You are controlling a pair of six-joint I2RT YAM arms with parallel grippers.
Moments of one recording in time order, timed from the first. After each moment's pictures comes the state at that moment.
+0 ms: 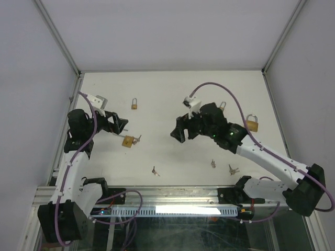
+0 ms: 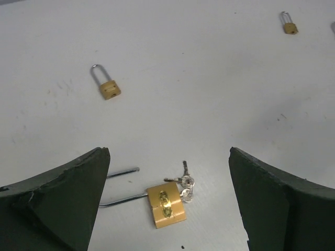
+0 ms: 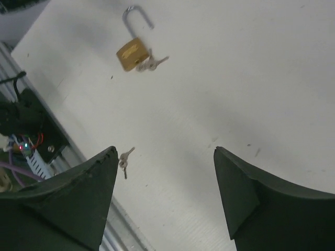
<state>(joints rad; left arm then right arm) 0.14 0.92 0.59 -0.01 0.65 0.03 0.74 1.11 0.94 -0.31 -0.21 0.26</state>
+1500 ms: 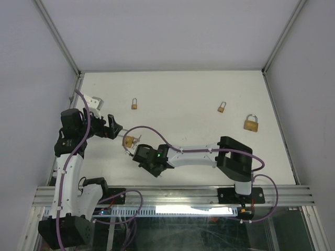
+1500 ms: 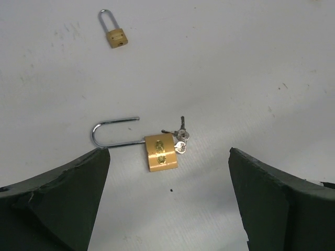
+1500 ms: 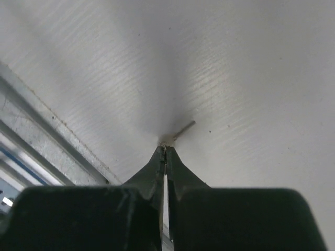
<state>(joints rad) 0.14 0.80 0.79 -0.53 0.57 0.13 1.35 1.92 1.34 -0.63 0.15 0.29</state>
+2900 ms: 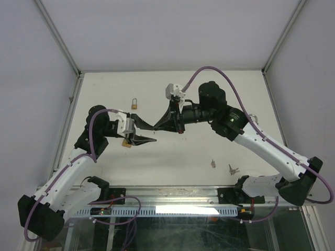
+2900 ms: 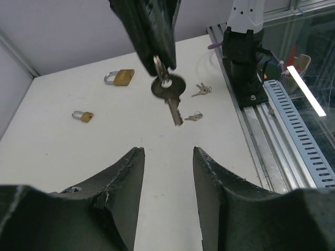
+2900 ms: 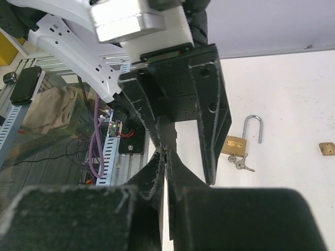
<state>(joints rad) -0.41 0.90 0.73 0.07 1.20 0.33 0.87 1.25 1.34 -0.30 -0.76 -0.03</state>
